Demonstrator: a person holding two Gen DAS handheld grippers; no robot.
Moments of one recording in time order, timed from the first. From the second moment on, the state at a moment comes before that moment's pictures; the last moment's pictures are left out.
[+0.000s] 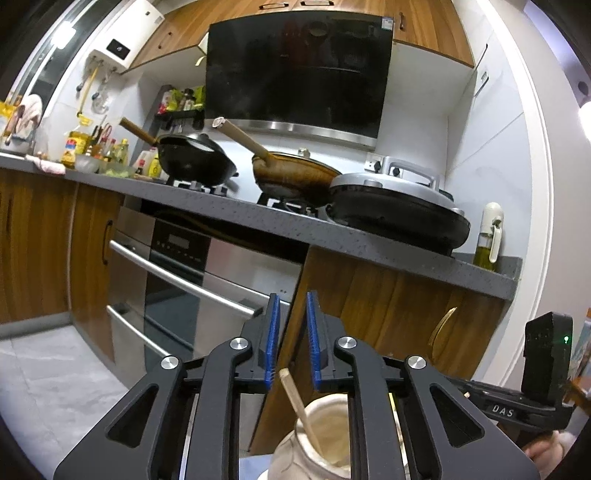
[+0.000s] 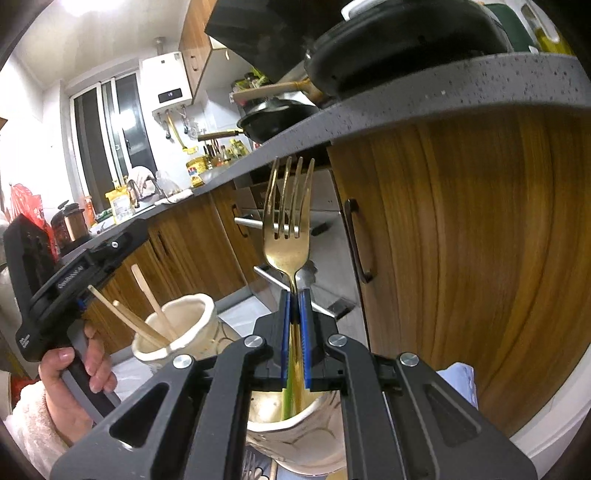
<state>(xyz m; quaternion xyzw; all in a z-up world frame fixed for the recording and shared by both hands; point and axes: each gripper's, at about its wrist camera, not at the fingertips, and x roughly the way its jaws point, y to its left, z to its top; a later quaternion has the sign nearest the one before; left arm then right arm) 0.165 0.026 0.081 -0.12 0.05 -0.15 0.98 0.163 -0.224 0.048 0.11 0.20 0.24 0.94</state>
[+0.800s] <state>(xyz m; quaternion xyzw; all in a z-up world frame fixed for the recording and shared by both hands) 0.102 0.033 0.091 -0.08 0.06 -0.09 0.99 0.136 -0.240 0.051 0.10 0.21 0.21 0.95</state>
